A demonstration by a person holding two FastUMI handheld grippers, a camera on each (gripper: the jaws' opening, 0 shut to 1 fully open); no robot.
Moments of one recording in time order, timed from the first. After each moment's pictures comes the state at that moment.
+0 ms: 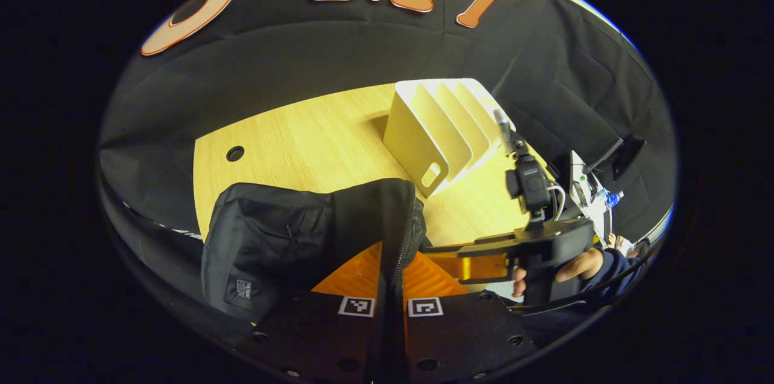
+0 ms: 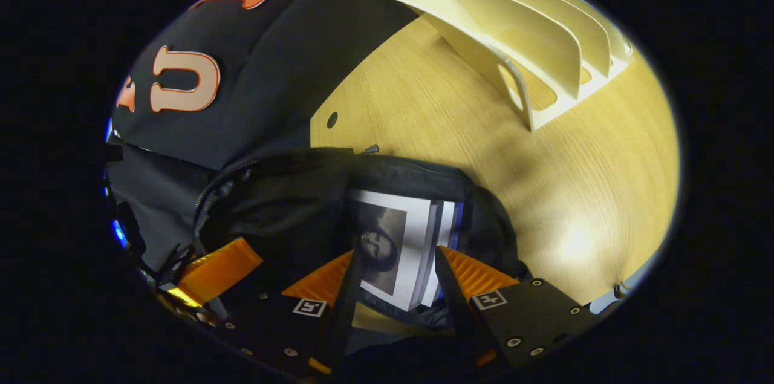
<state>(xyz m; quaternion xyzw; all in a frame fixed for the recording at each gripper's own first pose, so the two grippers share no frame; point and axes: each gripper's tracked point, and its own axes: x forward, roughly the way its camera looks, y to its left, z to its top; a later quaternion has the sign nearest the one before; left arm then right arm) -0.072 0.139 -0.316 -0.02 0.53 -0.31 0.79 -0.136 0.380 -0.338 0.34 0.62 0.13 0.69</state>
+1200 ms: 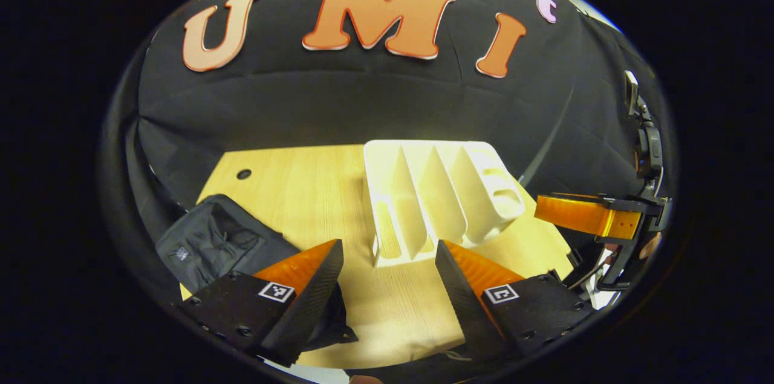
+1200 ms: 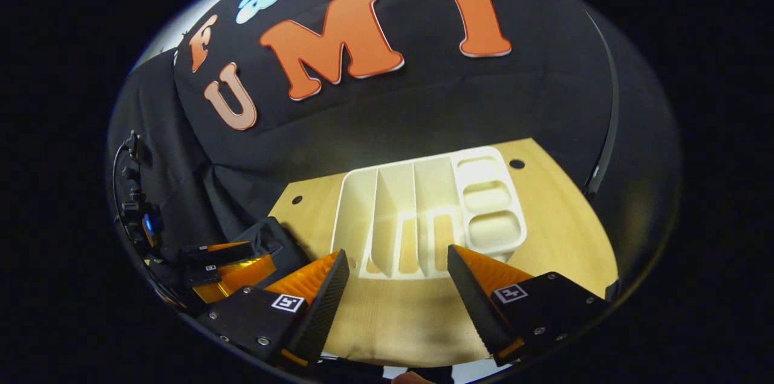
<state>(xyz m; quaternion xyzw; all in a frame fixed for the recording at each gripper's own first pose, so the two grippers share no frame) -0.054 -0.056 -0.237 -0.06 0.38 -0.11 0.92 -0.004 0.049 -0.208 0.11 0.38 0.17 0.90</state>
